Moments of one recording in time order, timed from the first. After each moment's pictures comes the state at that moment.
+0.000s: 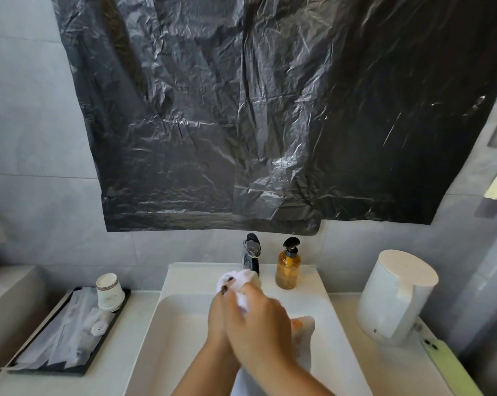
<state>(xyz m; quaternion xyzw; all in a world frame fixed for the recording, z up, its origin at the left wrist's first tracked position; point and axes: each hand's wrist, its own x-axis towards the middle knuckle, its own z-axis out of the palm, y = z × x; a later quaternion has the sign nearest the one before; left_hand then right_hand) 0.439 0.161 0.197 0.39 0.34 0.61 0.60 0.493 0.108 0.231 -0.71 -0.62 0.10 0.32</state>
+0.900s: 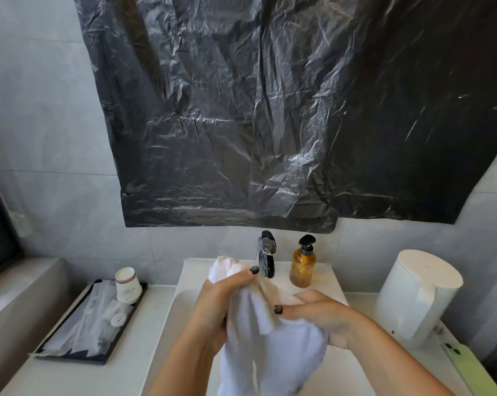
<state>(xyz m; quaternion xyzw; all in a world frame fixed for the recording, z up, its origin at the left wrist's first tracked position) 0.391 0.146 0.231 0.36 0.40 0.50 0.67 0.598 0.160 0.202 -0.53 -0.47 0.66 0.26</state>
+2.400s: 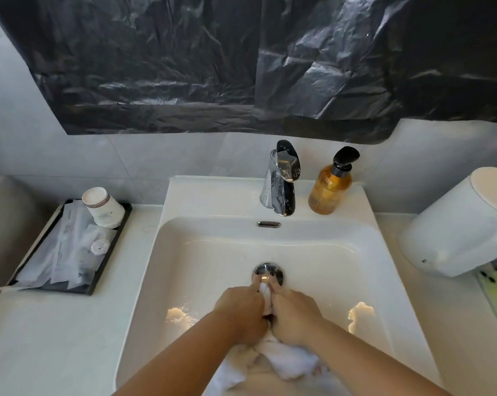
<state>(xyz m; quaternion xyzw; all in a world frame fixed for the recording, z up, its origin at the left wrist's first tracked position) 0.422 0.220 0.019 0.84 0.46 -0.20 0.21 0.558 0.200 -0.002 -0.62 -0.72 0.26 -0.13</state>
